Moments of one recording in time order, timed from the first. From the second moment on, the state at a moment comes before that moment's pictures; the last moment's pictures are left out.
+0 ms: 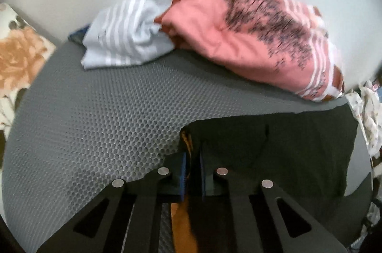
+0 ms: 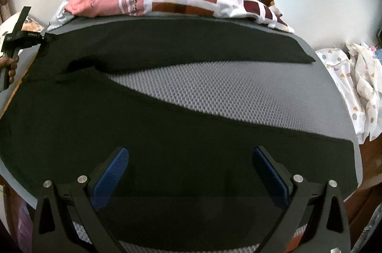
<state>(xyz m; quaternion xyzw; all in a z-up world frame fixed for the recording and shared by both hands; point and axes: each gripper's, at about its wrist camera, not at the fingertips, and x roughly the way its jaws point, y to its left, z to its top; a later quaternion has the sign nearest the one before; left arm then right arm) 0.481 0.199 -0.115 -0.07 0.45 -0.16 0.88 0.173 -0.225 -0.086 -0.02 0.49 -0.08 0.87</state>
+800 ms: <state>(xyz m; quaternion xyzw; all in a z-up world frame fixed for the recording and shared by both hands) 0.265 0.167 -0.039 -0.10 0.32 -0.17 0.92 0.419 -0.275 -0.126 0.43 0.50 0.14 0.74</state>
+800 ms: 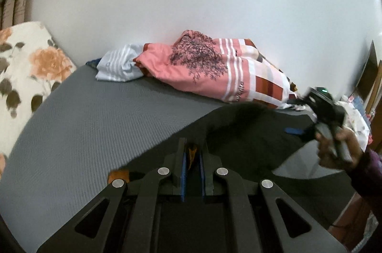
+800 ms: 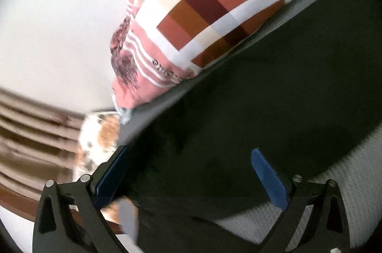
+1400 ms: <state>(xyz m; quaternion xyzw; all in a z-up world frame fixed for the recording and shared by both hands) 0.221 0.177 -0.051 -0.13 0.37 -0.16 0.90 0.407 -0.243 -0.131 0.43 0.51 0.15 0.74</state>
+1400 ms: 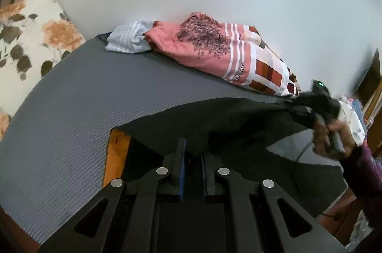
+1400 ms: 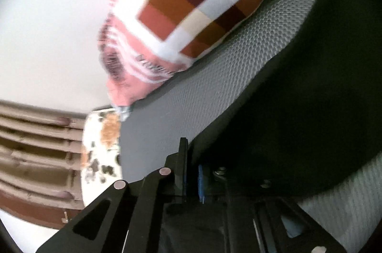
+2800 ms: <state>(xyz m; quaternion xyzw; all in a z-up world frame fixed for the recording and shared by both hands) 0.132 0.263 -0.098 -0.03 0.46 0.07 0.89 0.131 -0.183 -0.196 0.44 0.59 0.16 0.66</state>
